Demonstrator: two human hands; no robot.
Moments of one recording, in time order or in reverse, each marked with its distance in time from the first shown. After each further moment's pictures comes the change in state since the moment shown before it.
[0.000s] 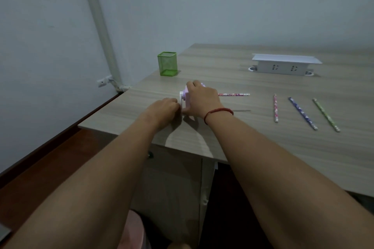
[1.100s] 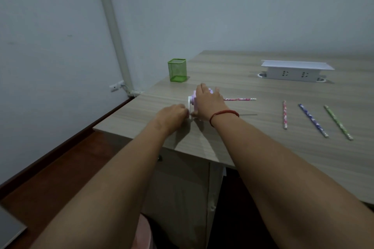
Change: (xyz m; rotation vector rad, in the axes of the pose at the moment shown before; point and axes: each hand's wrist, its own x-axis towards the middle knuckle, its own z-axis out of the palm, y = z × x) left_hand -0.011 0.012 -0.008 0.033 0.019 -0.028; right_hand 0.011 -0.003 0.001 -0.112 -0.133 0.006
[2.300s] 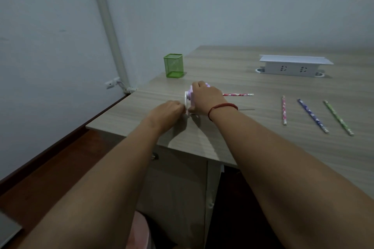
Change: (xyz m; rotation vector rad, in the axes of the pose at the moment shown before) left_hand 0.005 -0.012 0.013 -0.008 0.041 0.080; right_hand 0.004 0.004 0.001 0.125 0.077 0.006
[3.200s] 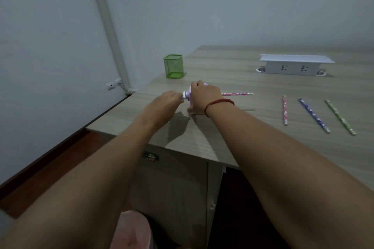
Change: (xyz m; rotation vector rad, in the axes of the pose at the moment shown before) left_hand 0.002 -0.006 -0.016 -0.020 0.234 0.043; right_hand 0.001 -0.004 -0.011 -0.060 -0.067 0.028
